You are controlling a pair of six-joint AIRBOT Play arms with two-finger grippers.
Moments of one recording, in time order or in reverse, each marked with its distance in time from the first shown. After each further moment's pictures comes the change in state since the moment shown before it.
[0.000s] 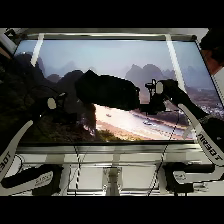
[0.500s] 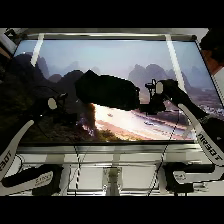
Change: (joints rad) left arm 0.000 -0.013 -0.001 0.000 0.000 0.000; right arm 0.000 -0.001 0.000 0.000 0.000 0.000
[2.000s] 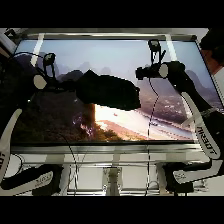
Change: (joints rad) left arm 0.000 0.034 0.352 0.018 0.204 0.051; right arm -0.026 -0.077 0.303 -0.042 -0.563 -0.185
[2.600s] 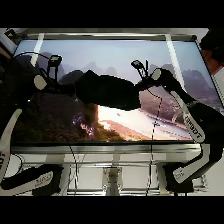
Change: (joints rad) left arm 0.000 0.000 0.000 0.034 -0.060 0.191; right arm -0.015 -0.175 0.002 0.343 0.150 -0.546
